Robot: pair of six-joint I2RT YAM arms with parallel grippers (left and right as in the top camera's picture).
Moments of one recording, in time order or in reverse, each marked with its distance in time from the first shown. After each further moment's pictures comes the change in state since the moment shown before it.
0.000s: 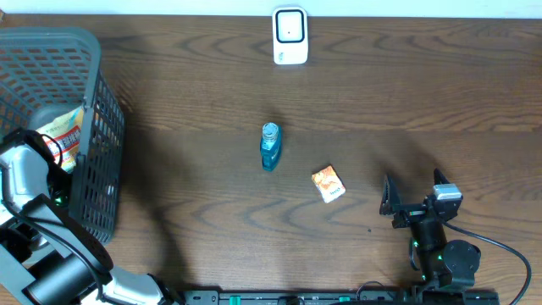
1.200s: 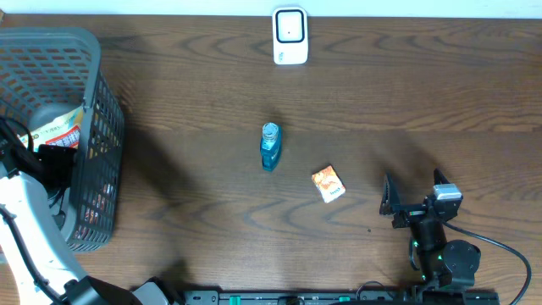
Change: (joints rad) left arm -0.001 -0.354 0.032 0.098 0.018 0.370; right arm 0.000 0.000 0.000 0.000 0.000 0.000
